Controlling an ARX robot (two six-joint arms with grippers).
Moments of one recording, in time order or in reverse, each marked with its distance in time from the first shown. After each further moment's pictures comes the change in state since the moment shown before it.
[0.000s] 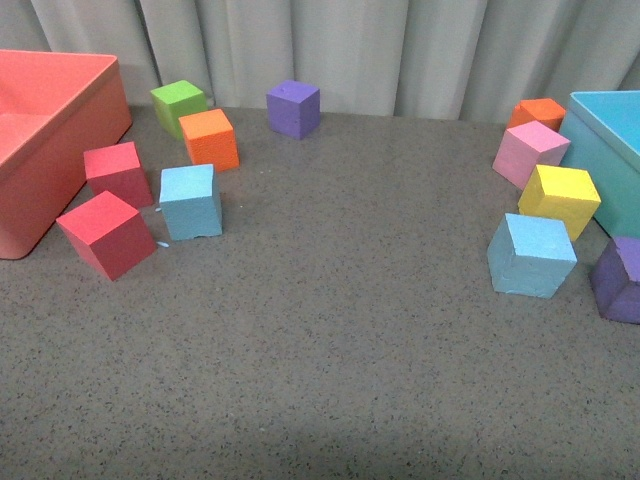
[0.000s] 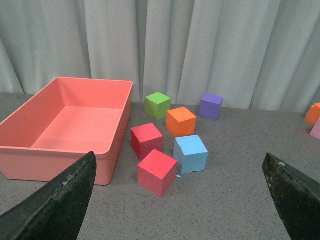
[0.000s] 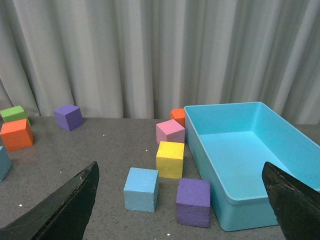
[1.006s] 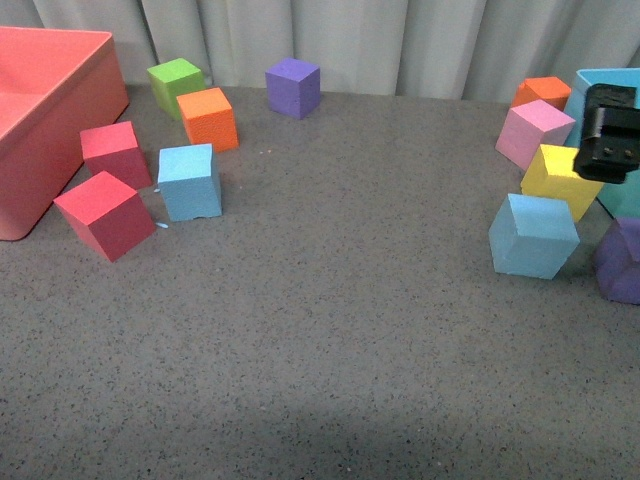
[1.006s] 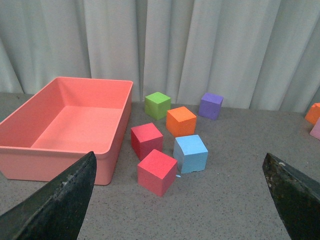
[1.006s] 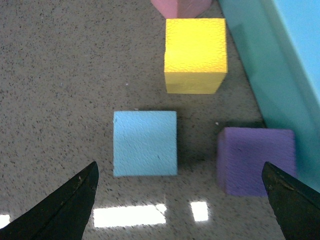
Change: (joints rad) left arm 0.000 0.000 0.000 0.000 0.000 0.000; right arm 0.109 1.708 0.844 0.034 0.108 0.210
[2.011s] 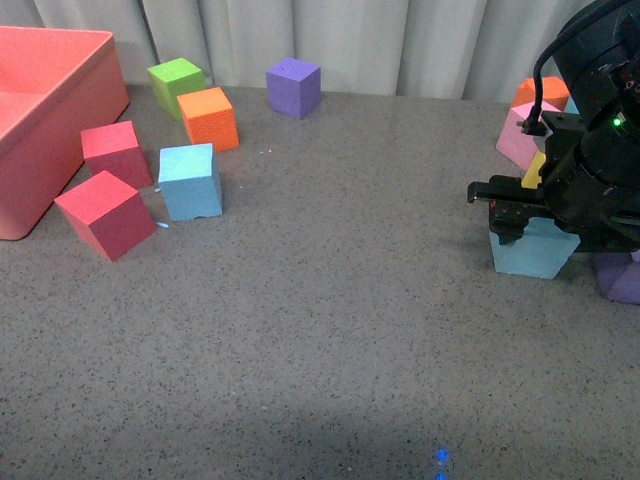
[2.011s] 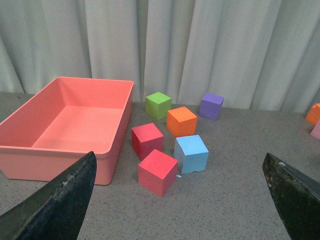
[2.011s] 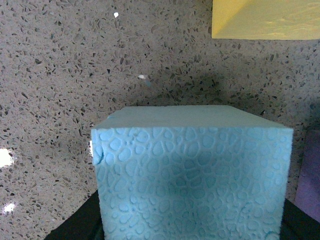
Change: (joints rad) left arm 0.000 0.000 0.000 0.000 0.000 0.000; right arm 0.039 0.509 0.453 -0.330 -0.018 0.080
